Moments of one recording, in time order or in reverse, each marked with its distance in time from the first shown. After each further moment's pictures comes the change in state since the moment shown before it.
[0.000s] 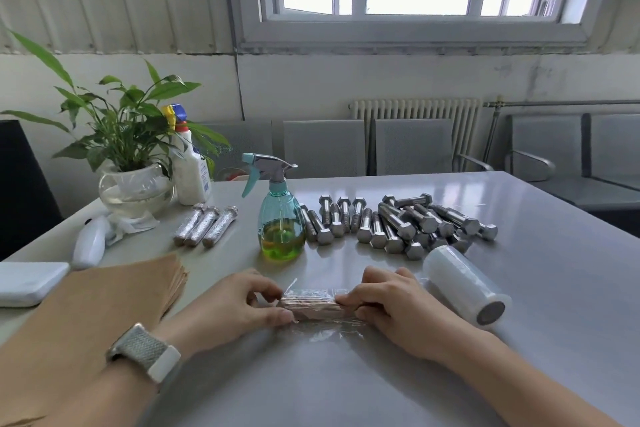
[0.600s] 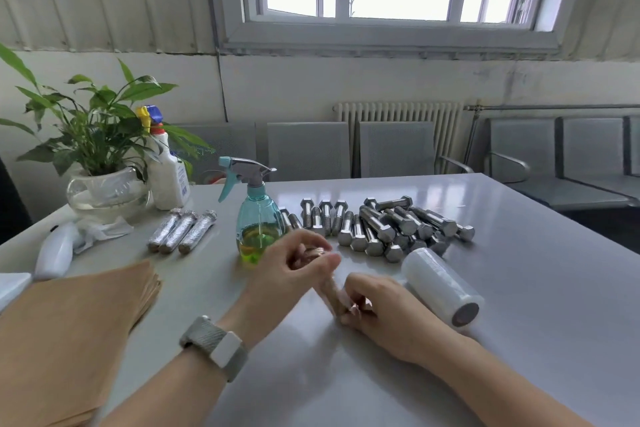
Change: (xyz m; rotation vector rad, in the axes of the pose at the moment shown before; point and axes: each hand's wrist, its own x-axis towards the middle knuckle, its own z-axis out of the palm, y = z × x) left_hand 0.035 0.078 0.047 -0.592 0.265 0.255; right_hand -0.008 -0.001 -0.008 0.138 0.110 0.071
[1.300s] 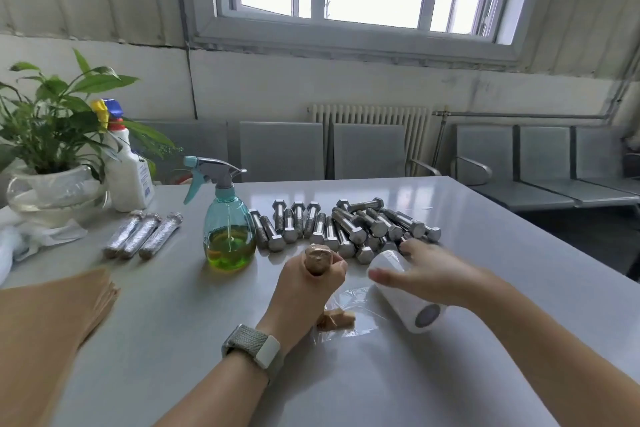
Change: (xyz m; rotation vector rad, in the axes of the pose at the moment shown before) left_hand 0.019 -0.021 0.068 -0.049 0.070 -0.062; right_hand -0.007 0.034 -0.088 -0.287 -0.144 0.724
